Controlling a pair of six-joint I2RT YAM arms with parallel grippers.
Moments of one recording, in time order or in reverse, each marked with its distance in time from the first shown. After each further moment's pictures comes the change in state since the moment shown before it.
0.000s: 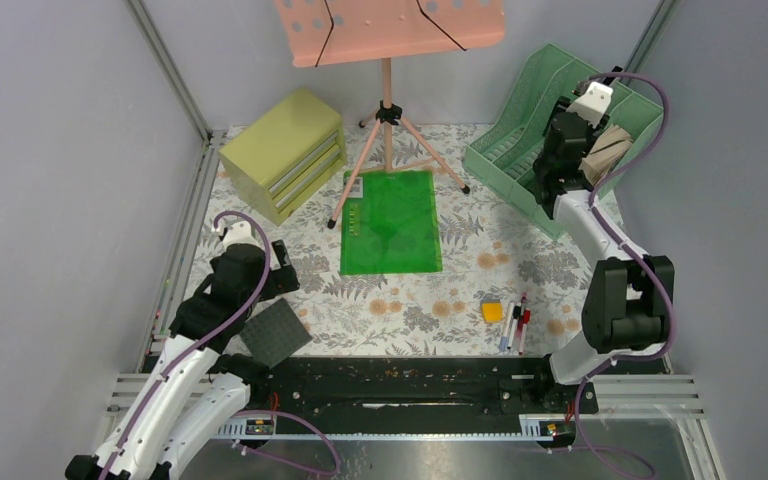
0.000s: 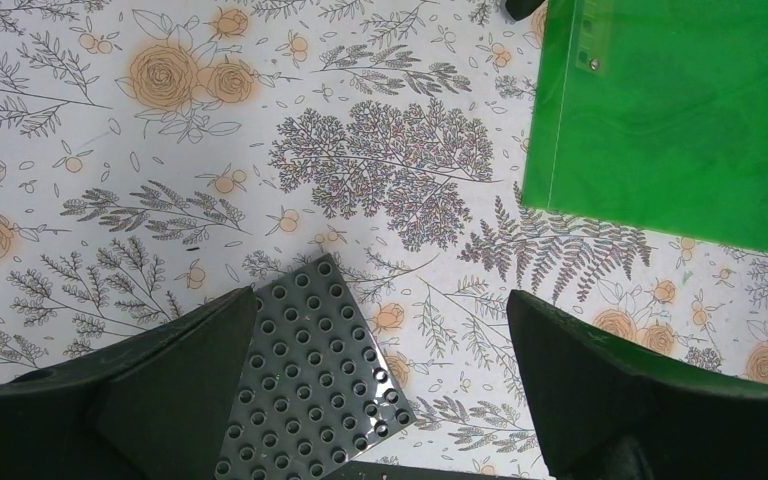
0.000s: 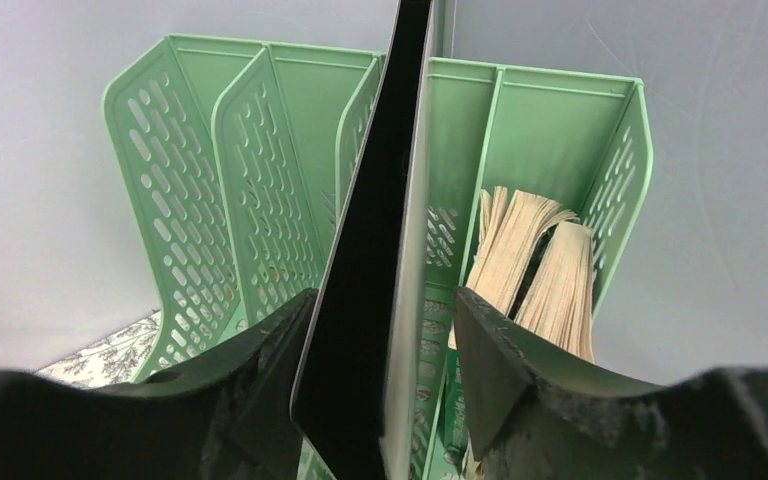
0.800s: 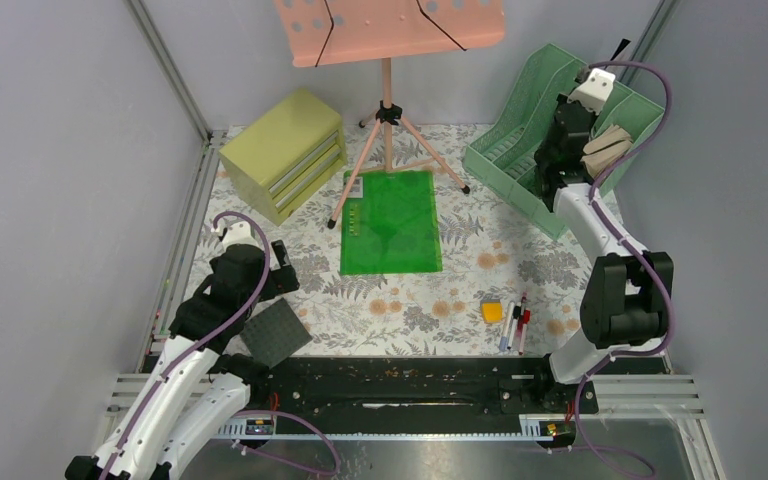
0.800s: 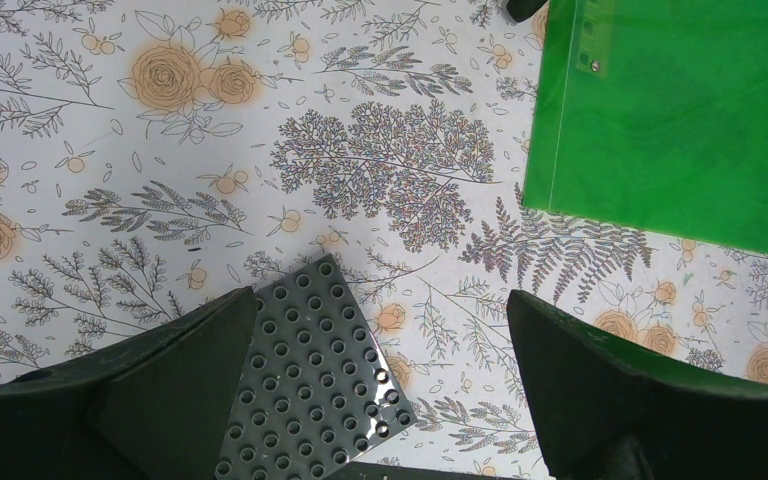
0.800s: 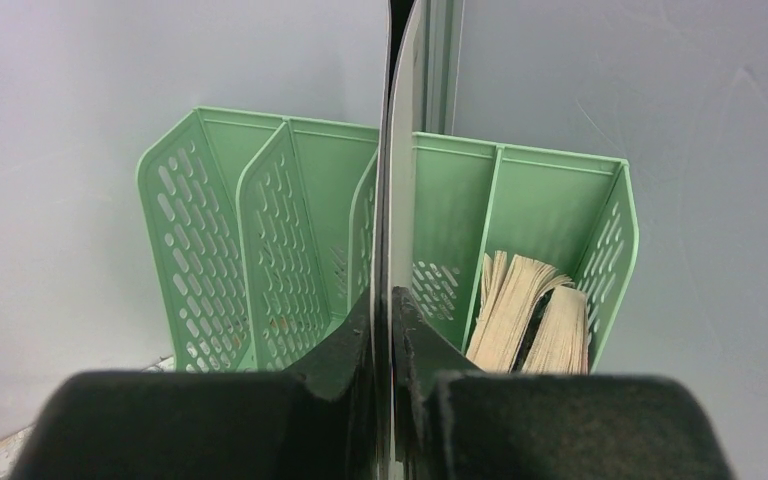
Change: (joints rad) left arm 0.000 -0.005 -0.002 0.000 -0.003 0.000; right arm 0.000 0.019 0.077 0.046 -0.007 -0.074
